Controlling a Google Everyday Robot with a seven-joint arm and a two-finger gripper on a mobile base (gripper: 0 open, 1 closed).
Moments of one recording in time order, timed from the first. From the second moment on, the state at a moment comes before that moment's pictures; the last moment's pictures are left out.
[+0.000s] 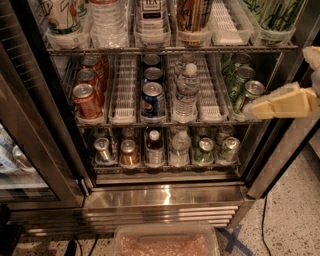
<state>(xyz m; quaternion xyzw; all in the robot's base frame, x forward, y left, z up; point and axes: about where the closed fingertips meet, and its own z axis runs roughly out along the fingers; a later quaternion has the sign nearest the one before) 0.480 -0.223 1.002 -0.36 0.78 0.02 0.51</state>
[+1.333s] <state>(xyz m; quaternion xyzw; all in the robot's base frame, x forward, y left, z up) 0.517 -0.239 1.055 -0.22 0.73 -0.03 0.65</state>
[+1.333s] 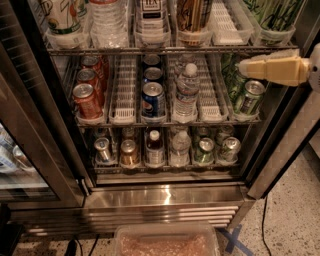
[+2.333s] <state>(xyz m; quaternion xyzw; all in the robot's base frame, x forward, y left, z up) 0.524 -0.241 1.059 -0.20 0.72 -0.03 0.66</state>
